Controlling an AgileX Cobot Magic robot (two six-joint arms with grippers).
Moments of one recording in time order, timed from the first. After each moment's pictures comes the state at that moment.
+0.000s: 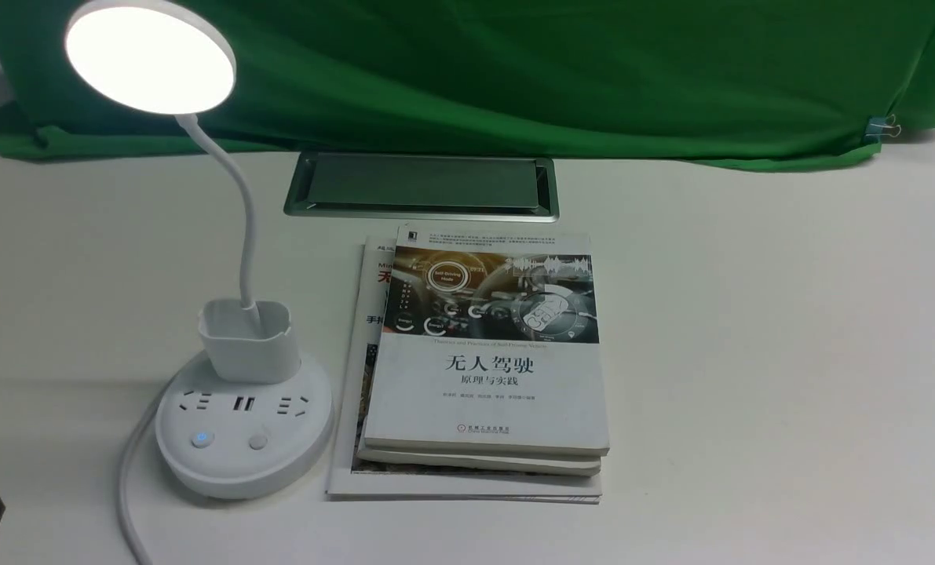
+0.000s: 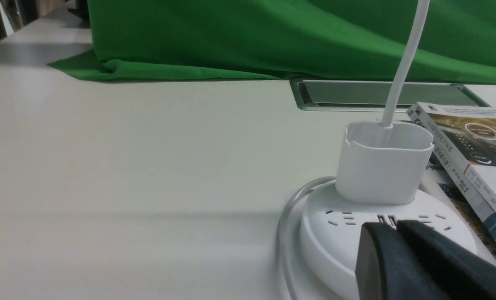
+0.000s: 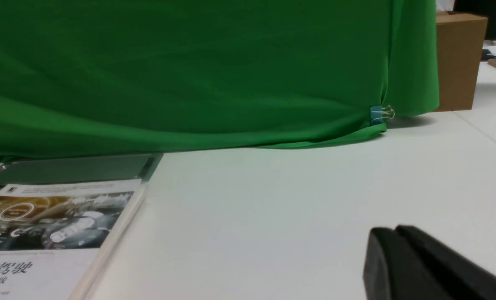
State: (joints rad) right arm 0.04 0.00 0.01 0.04 0.09 0.03; left arm -0.04 0.00 0.01 0.03 0.23 -0.01
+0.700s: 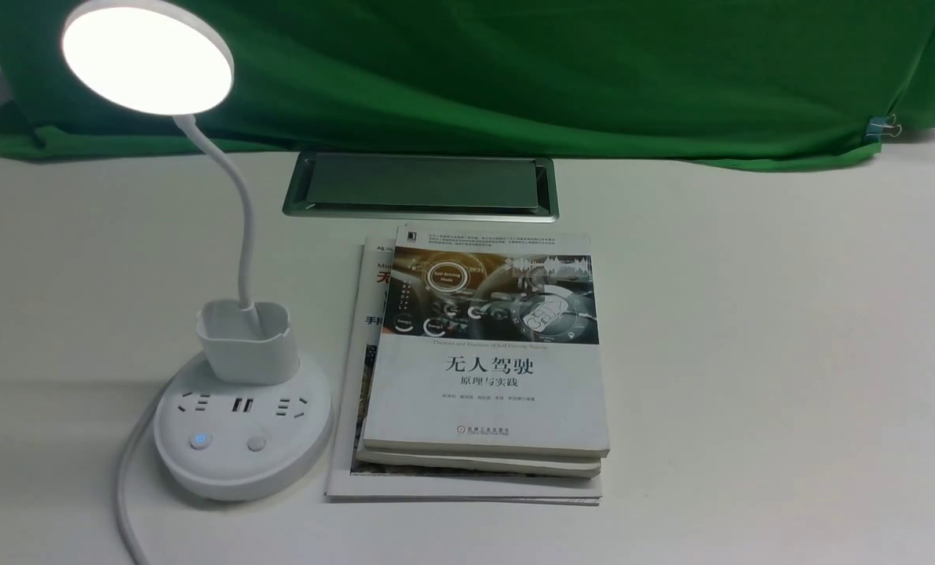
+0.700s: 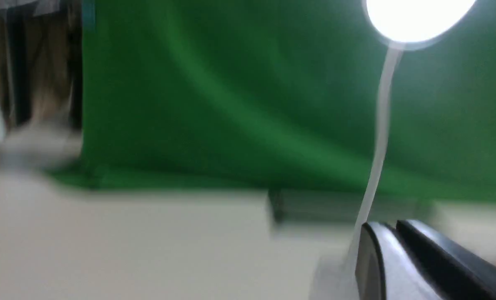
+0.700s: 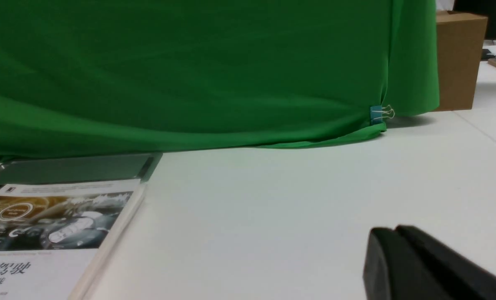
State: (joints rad) right arm 0.04 0.00 0.01 0.04 0.09 0.03; left arm -0.04 0.00 0.01 -0.03 -0.14 -0.06
